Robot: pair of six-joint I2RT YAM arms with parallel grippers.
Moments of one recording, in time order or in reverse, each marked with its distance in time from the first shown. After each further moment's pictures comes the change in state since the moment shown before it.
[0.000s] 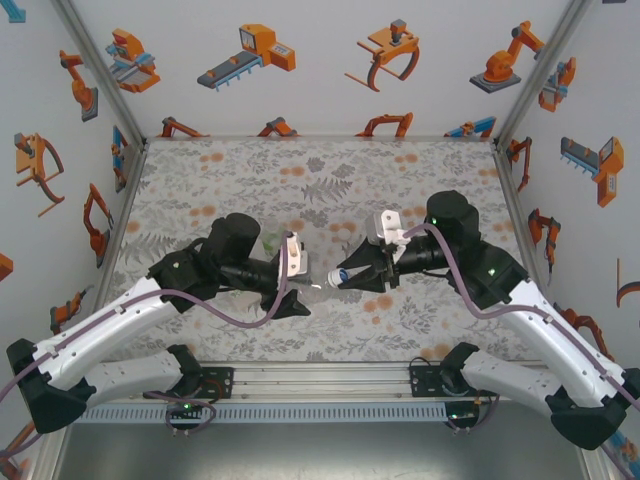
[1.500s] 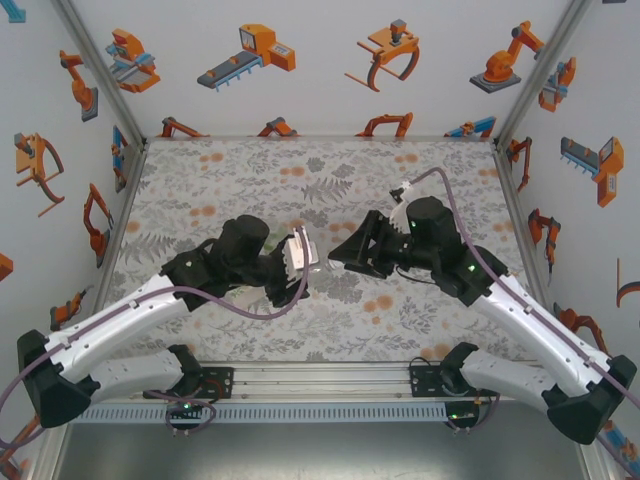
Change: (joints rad) left arm -0.001 0.039 -0.044 0.066 -0.277 -0.024; right arm -0.007 0.040 -0.097 -0.027 0.566 1.368
